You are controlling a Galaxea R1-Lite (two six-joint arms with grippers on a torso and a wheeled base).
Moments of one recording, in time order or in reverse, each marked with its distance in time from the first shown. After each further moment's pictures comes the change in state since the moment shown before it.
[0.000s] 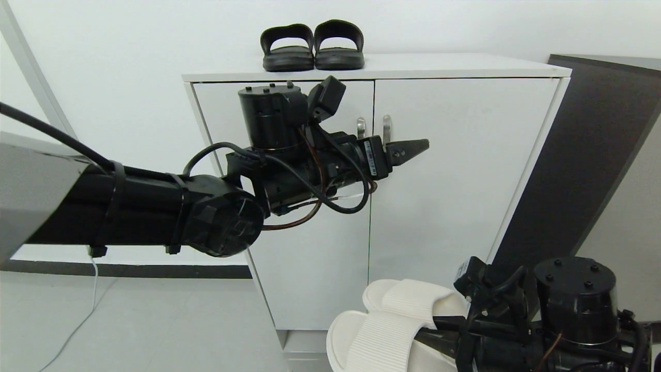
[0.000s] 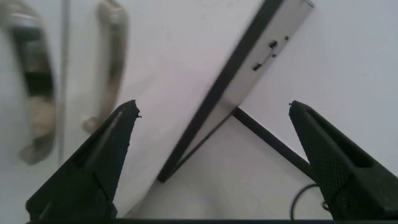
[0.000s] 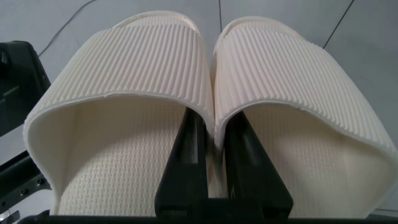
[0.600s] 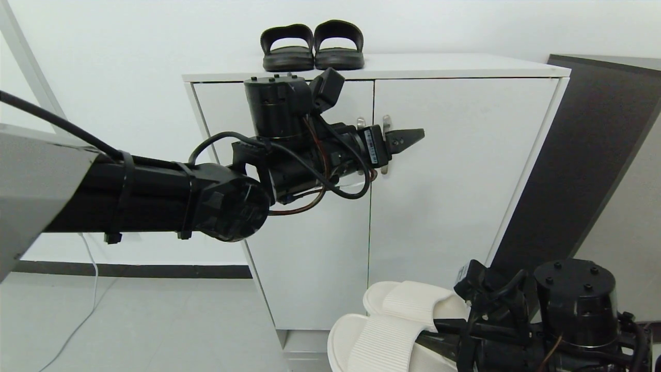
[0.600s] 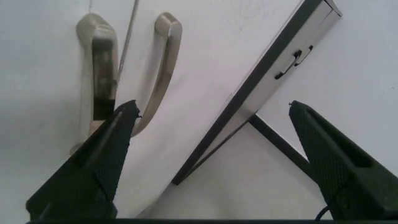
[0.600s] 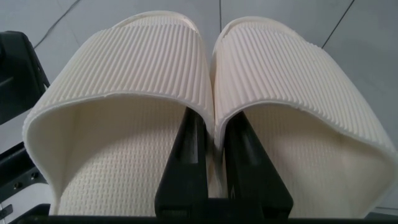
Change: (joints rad) left arm 0.014 0.038 -0.097 0.064 0.059 0.000; right arm 0.000 0.001 0.010 0.000 0.001 -0.008
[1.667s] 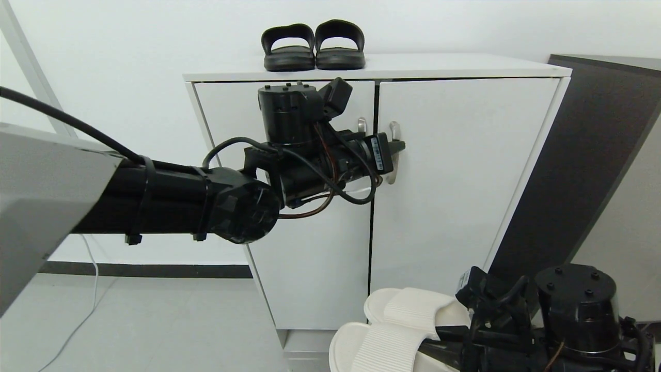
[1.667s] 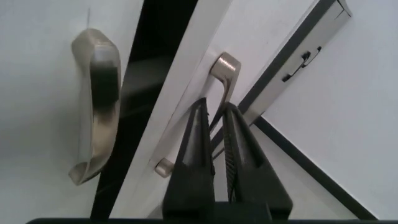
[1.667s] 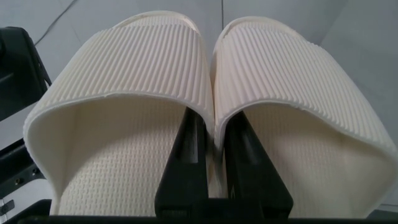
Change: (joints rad) left arm -0.026 0.022 0.000 0.007 0.004 0.000; right arm 0.000 -0.002 0.025 0.000 0.023 -0.005
